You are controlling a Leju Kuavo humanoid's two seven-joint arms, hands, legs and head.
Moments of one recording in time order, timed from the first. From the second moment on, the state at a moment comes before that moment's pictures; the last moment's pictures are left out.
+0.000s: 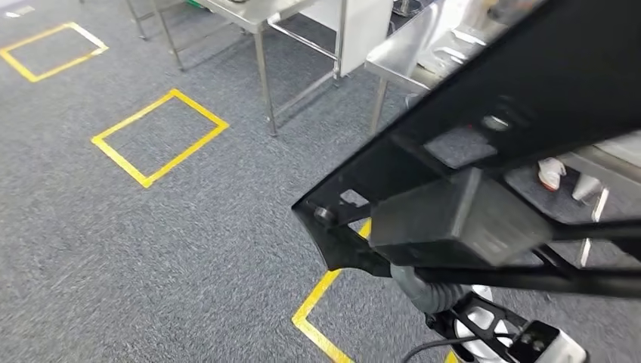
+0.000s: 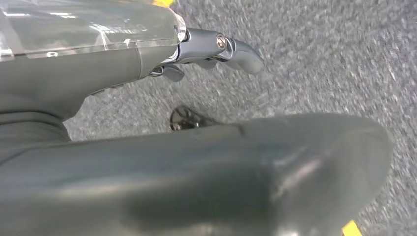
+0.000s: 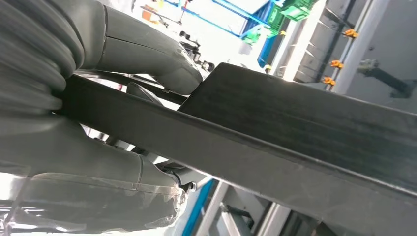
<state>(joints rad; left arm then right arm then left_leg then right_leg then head) -0.10 -0.05 1.28 -0.22 -0.92 -0.02 -0.27 -0.18 -0.28 0.51 -2.02 -0.07 -0.03 -0.65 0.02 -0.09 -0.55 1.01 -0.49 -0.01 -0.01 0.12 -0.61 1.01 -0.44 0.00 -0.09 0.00</state>
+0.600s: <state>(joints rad) -0.10 -0.06 1.28 -0.22 -0.93 -0.02 -0.28 -0.17 -0.28 0.52 -1.93 -0.06 0.05 -0.65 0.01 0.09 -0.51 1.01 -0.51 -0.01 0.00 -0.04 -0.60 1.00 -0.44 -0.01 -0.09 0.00</state>
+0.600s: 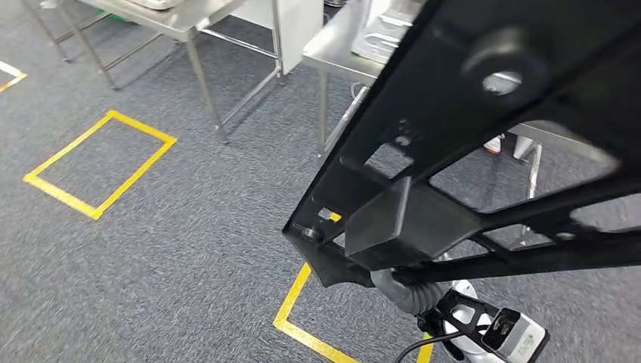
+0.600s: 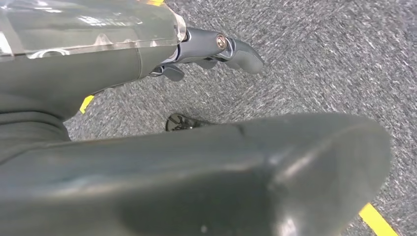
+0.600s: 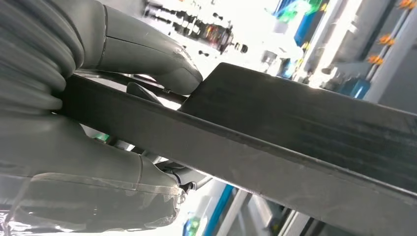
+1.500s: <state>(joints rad) -0.10 -0.08 1.28 -0.22 -0.92 -0.02 -0.25 -0.05 -0.28 0.45 -1.92 -0.01 0.16 -0.65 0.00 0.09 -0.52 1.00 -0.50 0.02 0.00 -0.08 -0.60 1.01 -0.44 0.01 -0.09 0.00</state>
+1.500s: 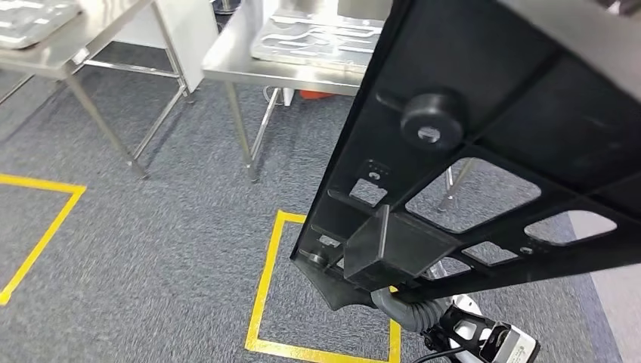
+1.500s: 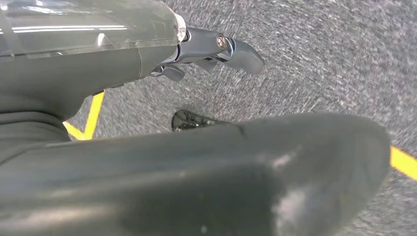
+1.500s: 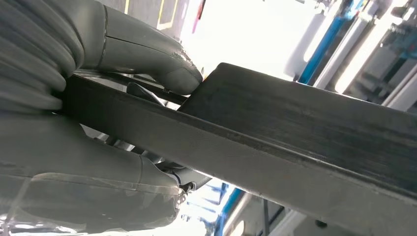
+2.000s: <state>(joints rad) -0.10 -0.08 1.28 -0.22 -0.92 -0.03 -0.24 -0.03 -0.28 0.43 -1.94 0.01 0.18 -0.65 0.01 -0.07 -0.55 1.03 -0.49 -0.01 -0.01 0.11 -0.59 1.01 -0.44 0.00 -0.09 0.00</state>
